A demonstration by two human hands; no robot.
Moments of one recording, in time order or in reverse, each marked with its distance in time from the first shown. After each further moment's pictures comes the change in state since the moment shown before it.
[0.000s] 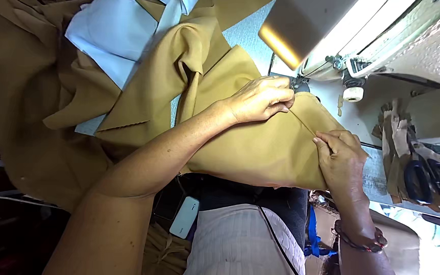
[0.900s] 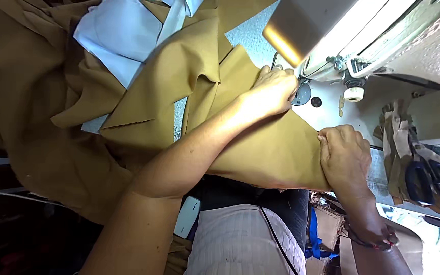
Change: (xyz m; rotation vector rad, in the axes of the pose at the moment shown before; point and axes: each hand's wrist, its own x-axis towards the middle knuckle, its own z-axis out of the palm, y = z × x) left_hand 0.055 0.101 -0.060 0.165 -0.474 -0.700; right_hand 0.010 -0.004 -0.007 -0.200 -0.117 -0.069
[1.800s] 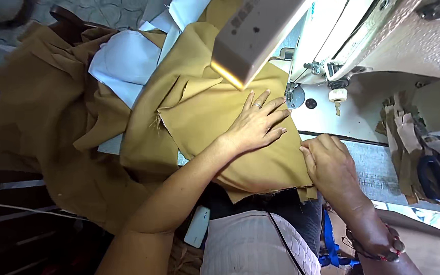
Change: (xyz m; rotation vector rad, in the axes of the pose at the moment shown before) left_hand 0.025 -0.067 0.112 -0.046 0.298 0.257; right_hand -0.008 -0.018 0.002 0.156 -0.025 -0.100
